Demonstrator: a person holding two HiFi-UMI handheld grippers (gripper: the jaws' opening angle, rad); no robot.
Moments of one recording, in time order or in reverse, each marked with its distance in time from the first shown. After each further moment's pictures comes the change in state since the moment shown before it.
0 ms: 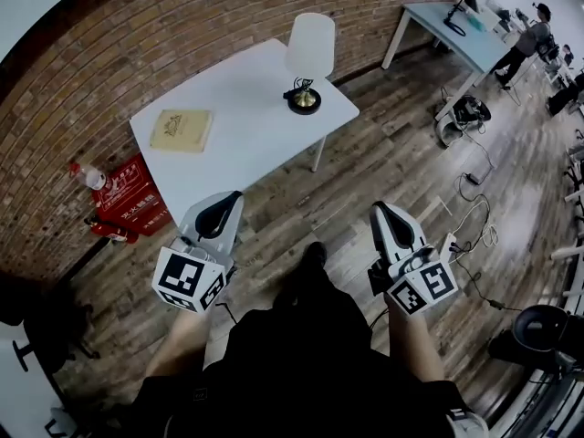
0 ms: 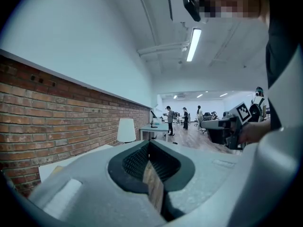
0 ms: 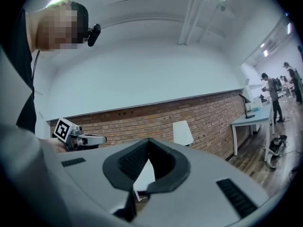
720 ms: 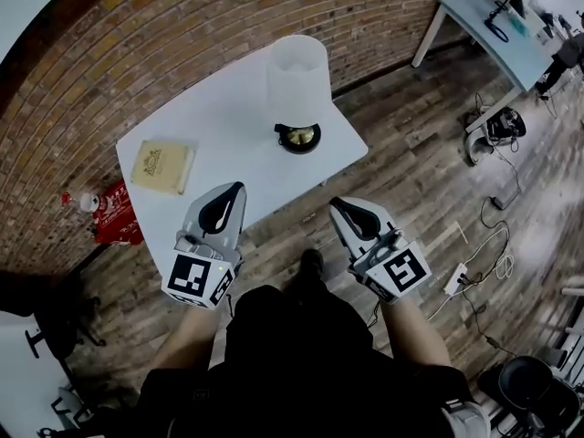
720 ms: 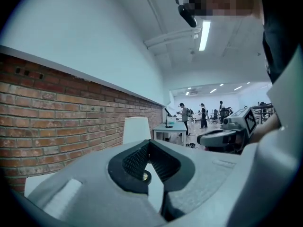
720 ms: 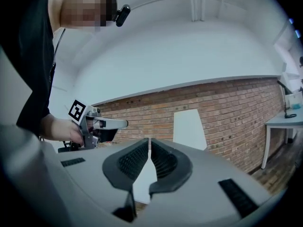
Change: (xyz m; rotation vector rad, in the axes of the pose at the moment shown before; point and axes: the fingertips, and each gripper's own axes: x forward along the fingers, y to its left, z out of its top) left arm 0.248 0.083 0.005 0.011 0.008 0.155; right arm 0.206 -0.155 -0.032 -0.098 0.092 0.333
